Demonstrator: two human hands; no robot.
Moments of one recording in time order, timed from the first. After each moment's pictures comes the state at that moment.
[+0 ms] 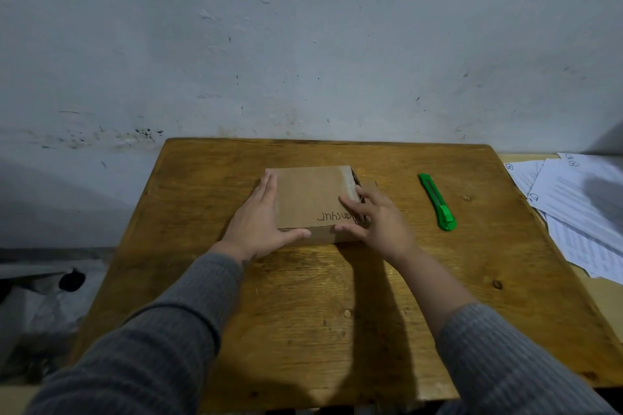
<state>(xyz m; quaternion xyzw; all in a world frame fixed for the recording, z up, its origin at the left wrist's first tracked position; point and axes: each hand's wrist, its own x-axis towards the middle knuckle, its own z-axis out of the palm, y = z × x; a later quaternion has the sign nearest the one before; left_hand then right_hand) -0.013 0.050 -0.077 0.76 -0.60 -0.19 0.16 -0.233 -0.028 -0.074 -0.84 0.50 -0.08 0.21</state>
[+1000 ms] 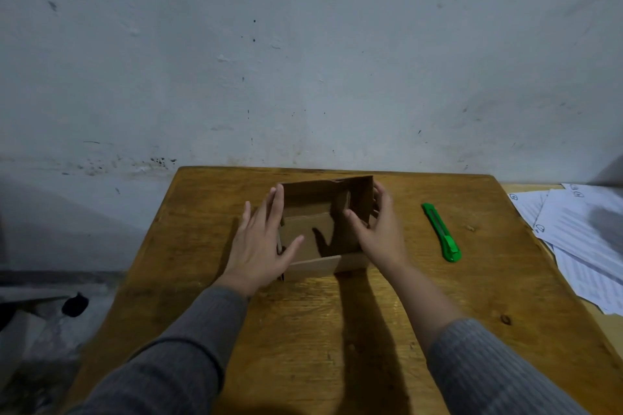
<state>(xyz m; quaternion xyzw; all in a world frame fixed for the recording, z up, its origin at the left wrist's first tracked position) -0.014 0.058 -0.062 0.74 -0.63 -0.07 0.23 -0.201 -0.034 -0.050 -0.69 0.54 -0.34 0.35</state>
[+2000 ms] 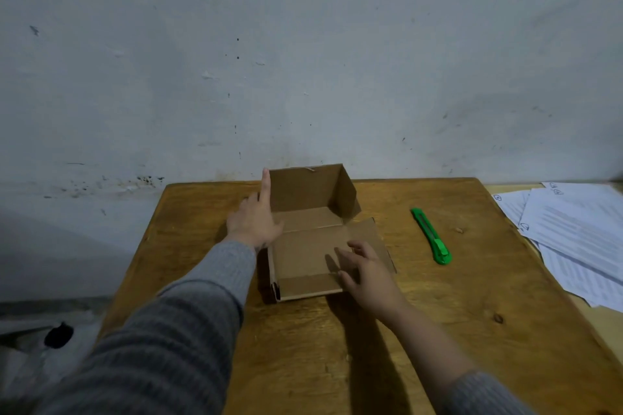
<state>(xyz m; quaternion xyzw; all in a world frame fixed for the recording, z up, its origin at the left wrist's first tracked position) 0.006 -0.014 -0.050 0.82 -0.55 -0.14 0.08 -0.222 -0.001 -0.079 -0.79 0.54 -0.11 0.27</state>
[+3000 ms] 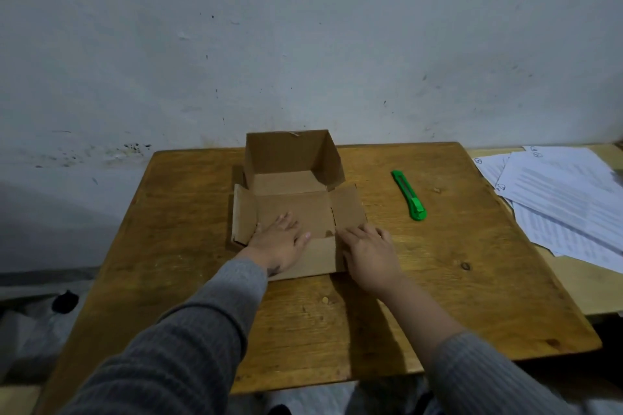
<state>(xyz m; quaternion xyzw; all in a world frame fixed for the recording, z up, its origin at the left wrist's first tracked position) -0.079 0.052 -0.082 0.71 -0.64 -0.28 -0.07 -0.269 0.031 -0.080 -0.86 0.49 -0.01 0.10</state>
